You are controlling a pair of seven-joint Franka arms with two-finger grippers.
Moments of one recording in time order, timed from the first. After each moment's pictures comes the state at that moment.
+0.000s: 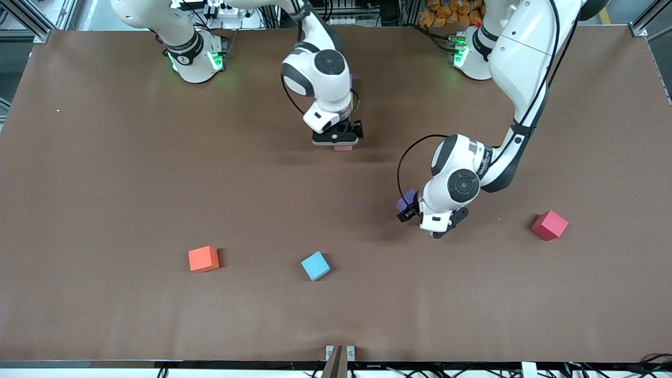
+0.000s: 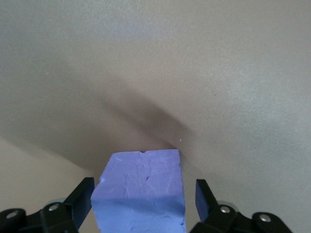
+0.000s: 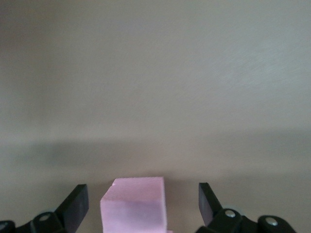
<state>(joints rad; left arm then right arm) -0.28 0.65 -0.18 -1.77 -0.08 2.32 -1.03 1.08 0.42 -0.14 -1.97 0.05 2.48 0.97</state>
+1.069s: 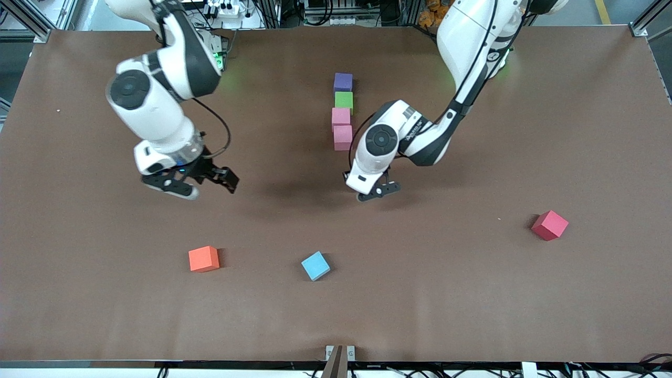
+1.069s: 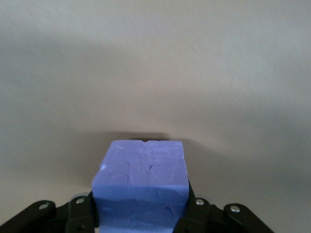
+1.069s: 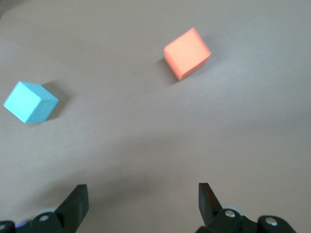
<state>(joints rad) -0.57 0.63 -0.20 -1.75 -0.04 2.32 -0.99 0.43 0.11 -0.10 -1.91 0.04 2.14 0.64</state>
